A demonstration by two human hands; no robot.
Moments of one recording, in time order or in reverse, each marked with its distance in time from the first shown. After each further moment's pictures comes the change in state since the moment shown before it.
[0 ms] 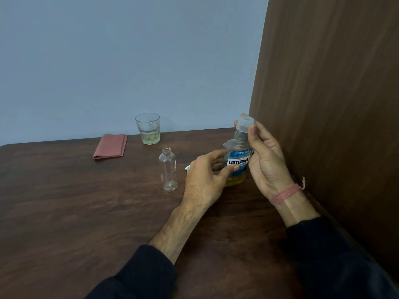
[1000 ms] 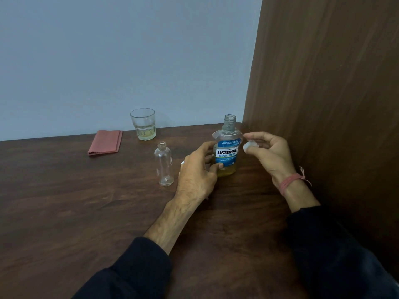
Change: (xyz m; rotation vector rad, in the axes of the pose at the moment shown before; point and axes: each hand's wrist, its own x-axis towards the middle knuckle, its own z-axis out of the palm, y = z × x) left_hand 0.008 -0.011 -0.001 0.120 -0.009 -0.067; right_hand 0.019 0.004 -0.059 -0.786 0.202 -0.009
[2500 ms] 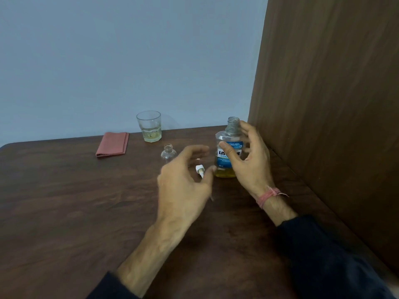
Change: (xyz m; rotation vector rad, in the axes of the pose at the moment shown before) left_hand -0.053 0.012 -0.046 0.038 0.351 0.163; right_hand -0.045 -0.026 0.058 -0.133 0.014 -0.343
